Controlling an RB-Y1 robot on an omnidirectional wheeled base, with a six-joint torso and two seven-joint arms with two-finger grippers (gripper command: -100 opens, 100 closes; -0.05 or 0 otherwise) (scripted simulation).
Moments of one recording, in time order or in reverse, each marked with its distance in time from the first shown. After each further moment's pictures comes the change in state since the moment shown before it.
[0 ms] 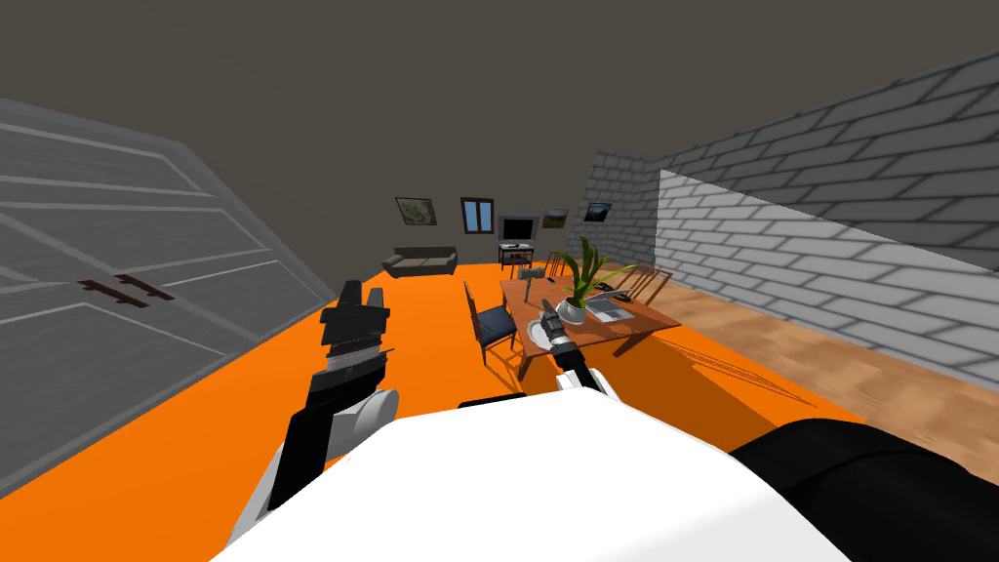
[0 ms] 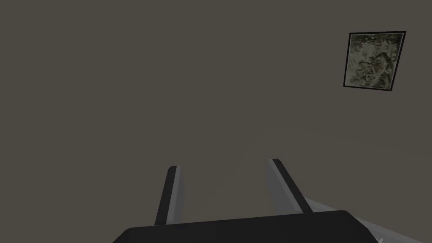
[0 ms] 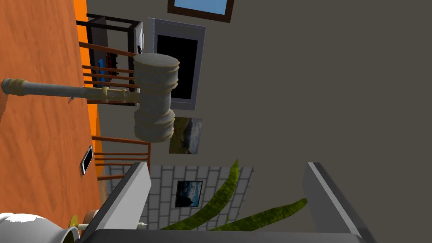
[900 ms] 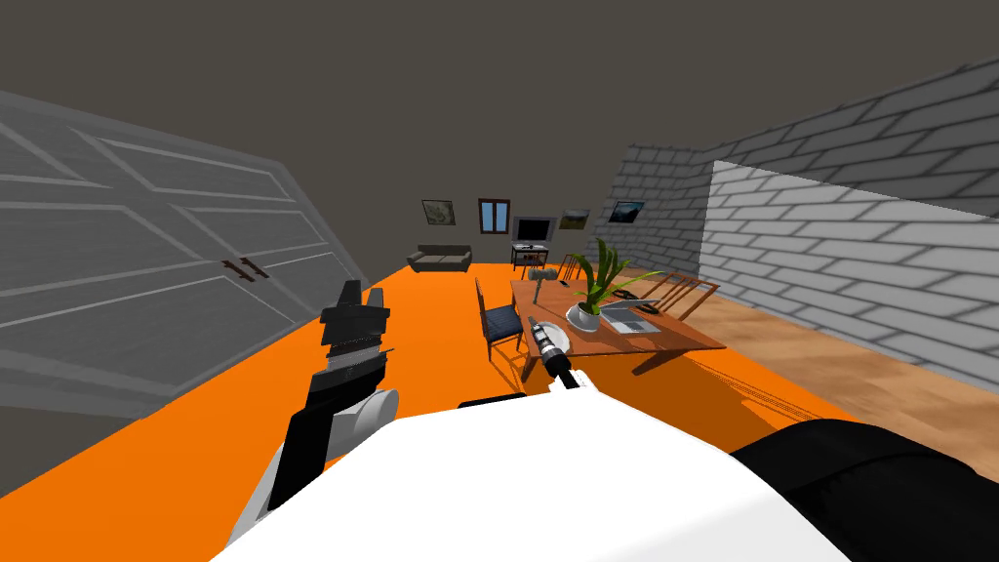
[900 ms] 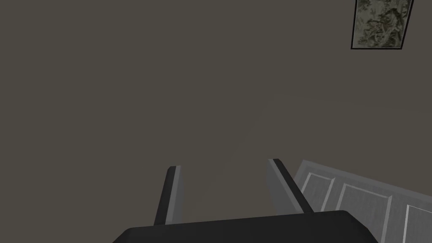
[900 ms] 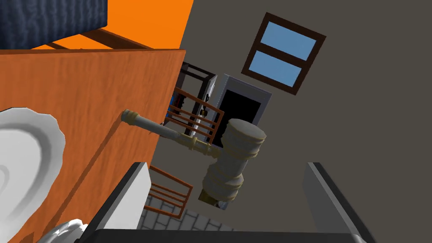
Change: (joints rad) left arm 0.000 0.000 0.000 0.000 0.000 0.000 0.000; right arm -0.042 -0.043 0.091 0.168 0.192 0.223 -0.012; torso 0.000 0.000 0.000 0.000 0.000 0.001
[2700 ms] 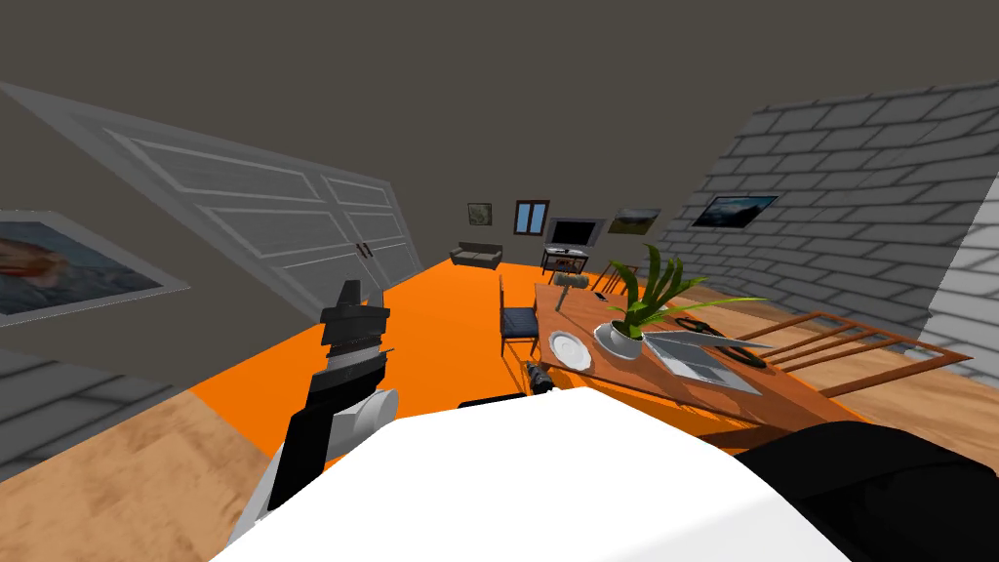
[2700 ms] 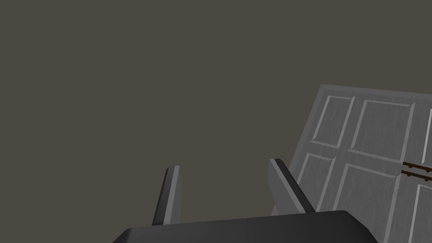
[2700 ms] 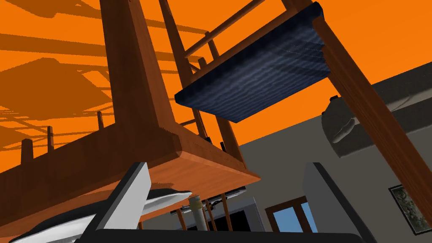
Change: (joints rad) left arm 0.000 0.000 0.000 0.000 0.000 0.000 0.000; right arm -0.091 -0.042 0.236 0.439 0.405 0.488 0.019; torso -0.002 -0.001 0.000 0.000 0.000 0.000
